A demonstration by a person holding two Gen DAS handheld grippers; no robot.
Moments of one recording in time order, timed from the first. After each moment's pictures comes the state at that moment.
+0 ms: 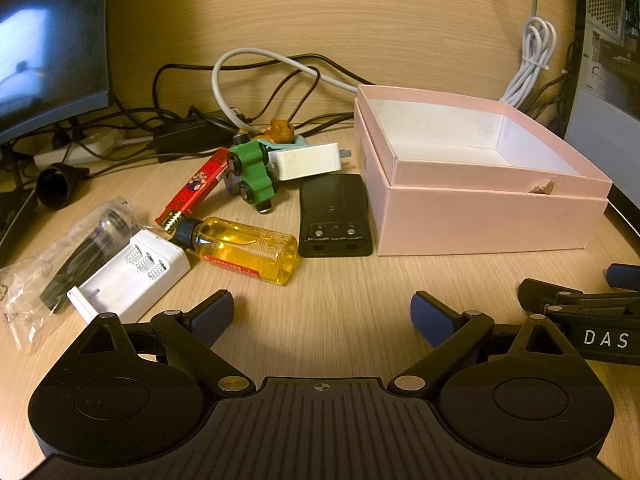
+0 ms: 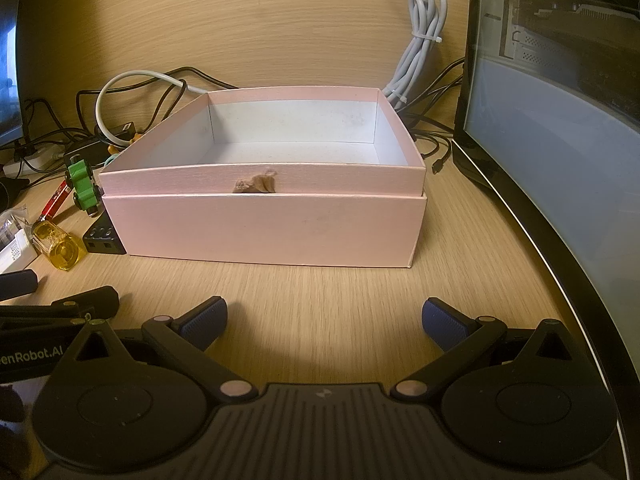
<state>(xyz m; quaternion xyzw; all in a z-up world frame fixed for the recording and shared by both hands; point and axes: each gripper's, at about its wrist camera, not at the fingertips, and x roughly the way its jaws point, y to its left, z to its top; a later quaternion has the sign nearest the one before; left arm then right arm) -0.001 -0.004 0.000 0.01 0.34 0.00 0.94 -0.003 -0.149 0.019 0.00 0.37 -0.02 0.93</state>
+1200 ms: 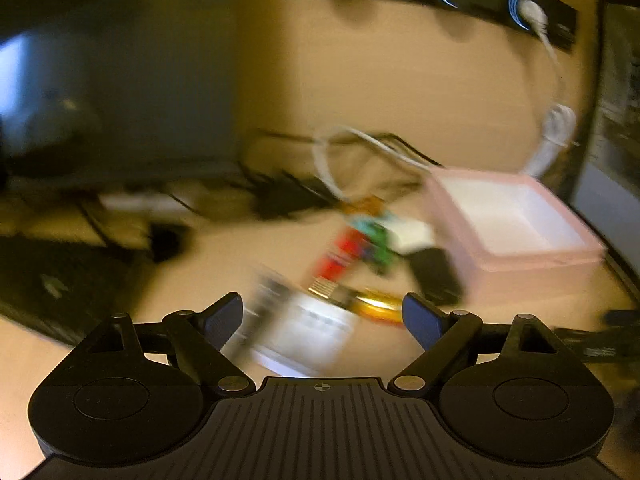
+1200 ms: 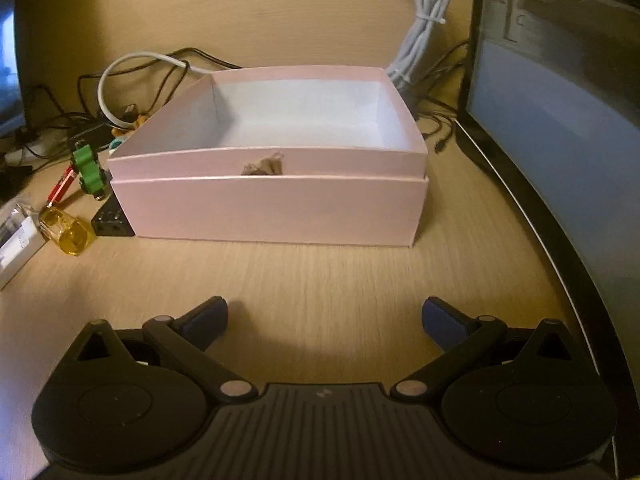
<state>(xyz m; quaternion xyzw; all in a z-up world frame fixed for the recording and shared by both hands) -0.036 0.121 0.089 0.02 0.30 0.00 0.96 -0.006 -0.146 0.024 0.01 0.41 -0.02 0.91</state>
